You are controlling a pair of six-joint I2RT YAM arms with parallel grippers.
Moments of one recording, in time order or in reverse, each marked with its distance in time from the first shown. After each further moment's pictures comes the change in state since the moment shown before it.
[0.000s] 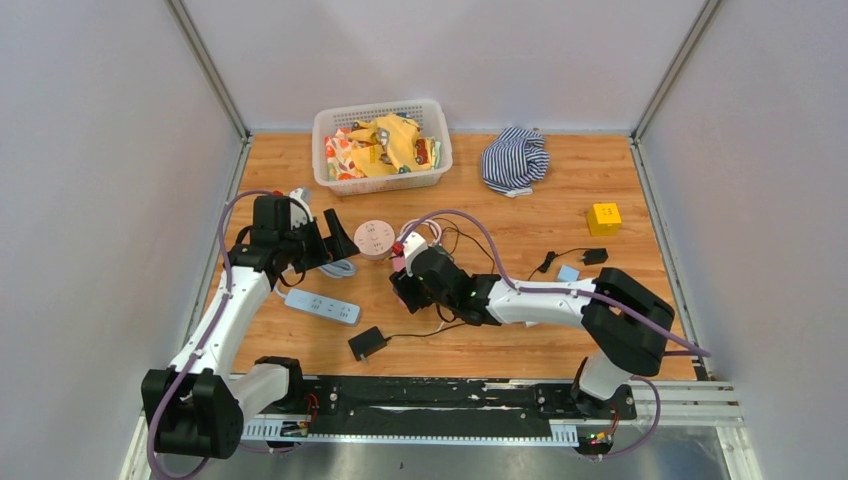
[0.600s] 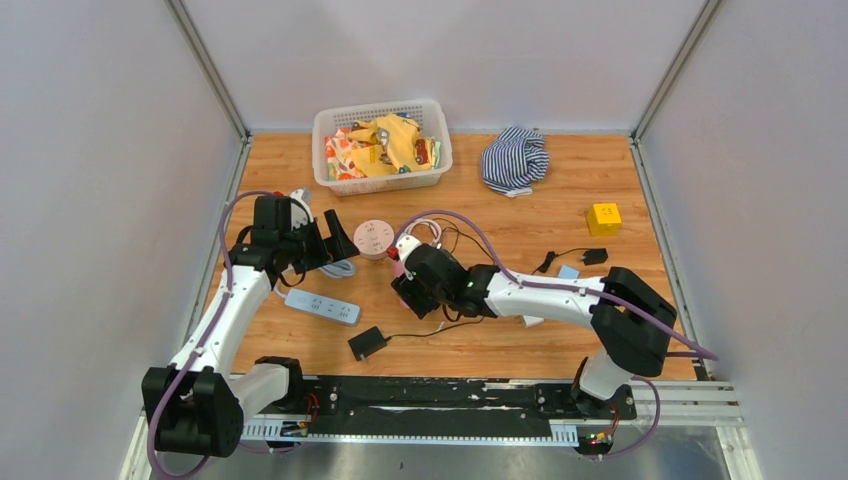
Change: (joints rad) left arm 0.000 0.007 0.000 -0.007 -0.003 0.001; right arm 0.000 -0.029 0.107 -0.264 -0.030 -0.041
